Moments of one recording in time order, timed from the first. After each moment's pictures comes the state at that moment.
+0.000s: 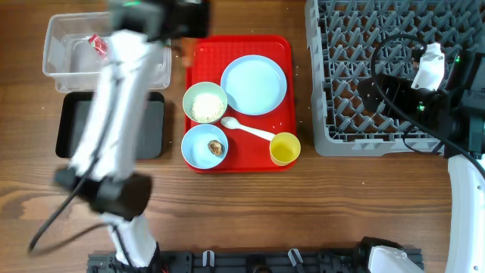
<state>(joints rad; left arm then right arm) -0.27 1.96 2.34 -1.28 -0.07 -0.14 -0.20 1.25 1.34 -1.00 -0.44 0.08</state>
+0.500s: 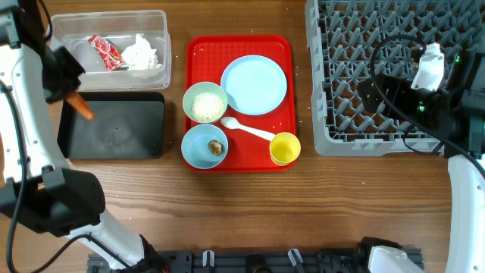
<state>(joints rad) 0.30 1.90 2.06 -1.56 -0.13 -0.43 -0.20 1.25 1.34 -1.00 -0.44 0.07</state>
